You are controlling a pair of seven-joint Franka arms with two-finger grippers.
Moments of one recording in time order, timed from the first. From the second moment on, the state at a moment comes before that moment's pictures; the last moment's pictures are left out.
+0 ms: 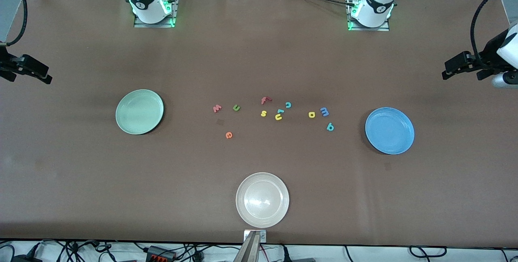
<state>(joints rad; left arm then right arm) 0.04 0.01 0.00 -1.62 -0.04 1.60 0.02 -0.01 0.02 -0.08 -1.64 -0.03 1.70 -0.03</state>
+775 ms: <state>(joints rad) 0.04 0.01 -0.01 -1.62 -0.04 1.60 0.02 0.03 0.08 -0.07 -1.66 -0.03 1.65 -0.04</state>
